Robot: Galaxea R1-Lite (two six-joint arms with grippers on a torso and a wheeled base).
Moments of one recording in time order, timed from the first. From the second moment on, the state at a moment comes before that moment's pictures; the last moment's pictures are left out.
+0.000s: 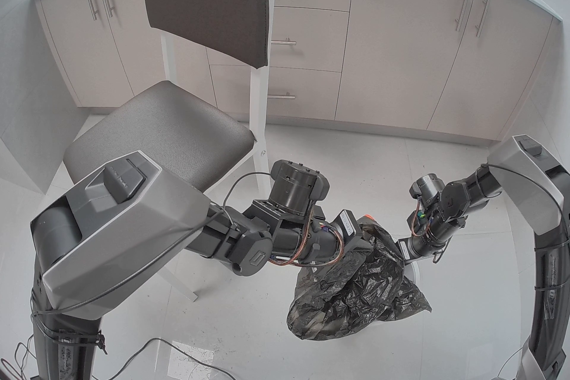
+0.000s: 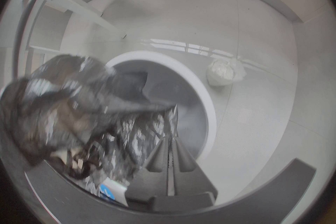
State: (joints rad) left arm -0.73 2.34 -1.40 -0.38 -0.53 -1.15; right arm 0.19 2.41 -1.39 0.24 0.10 0.05
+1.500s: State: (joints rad) left arm -0.73 2.34 -1.39 -0.37 -0.53 -1.15; right arm 0.26 2.16 -0.91 0.09 0.16 -0.03
